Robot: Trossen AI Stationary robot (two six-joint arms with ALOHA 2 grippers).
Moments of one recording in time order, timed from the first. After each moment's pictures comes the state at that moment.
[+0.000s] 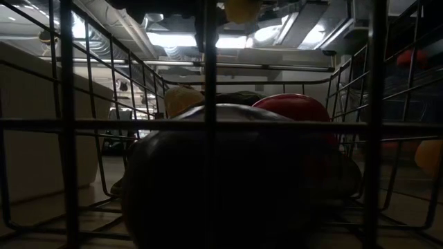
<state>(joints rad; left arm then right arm) 0.08 1.49 1.00 0.25 0.41 -0.50 0.19 1.43 1.13 -0.14 0.06 -0.50</state>
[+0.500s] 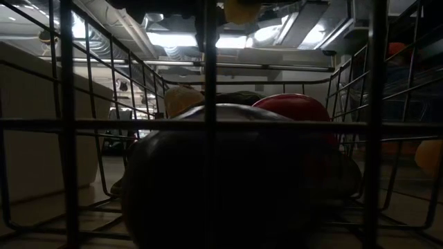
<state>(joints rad) 0.08 1.50 1.00 0.24 0.41 -0.46 0.19 1.44 1.13 -0.11 0.07 -0.50</state>
